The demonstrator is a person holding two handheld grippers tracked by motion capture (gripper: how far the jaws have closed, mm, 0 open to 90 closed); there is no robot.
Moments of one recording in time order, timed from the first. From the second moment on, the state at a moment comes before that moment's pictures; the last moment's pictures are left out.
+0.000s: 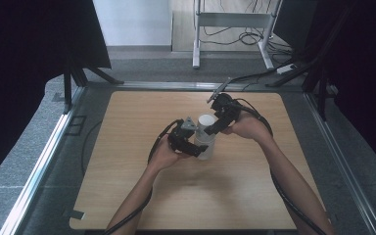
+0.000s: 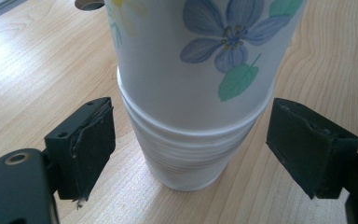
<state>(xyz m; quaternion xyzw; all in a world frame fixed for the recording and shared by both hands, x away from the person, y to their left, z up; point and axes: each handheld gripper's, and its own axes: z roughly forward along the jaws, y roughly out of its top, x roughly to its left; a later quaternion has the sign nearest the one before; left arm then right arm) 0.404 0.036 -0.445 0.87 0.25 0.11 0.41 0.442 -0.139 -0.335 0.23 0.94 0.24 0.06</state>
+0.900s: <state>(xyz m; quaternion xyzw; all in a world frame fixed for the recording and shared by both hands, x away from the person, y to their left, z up) 0.405 0.032 -0.450 0.86 0.26 0.11 0.42 0.457 -0.106 -0.323 0.22 0.96 0.15 0.04</state>
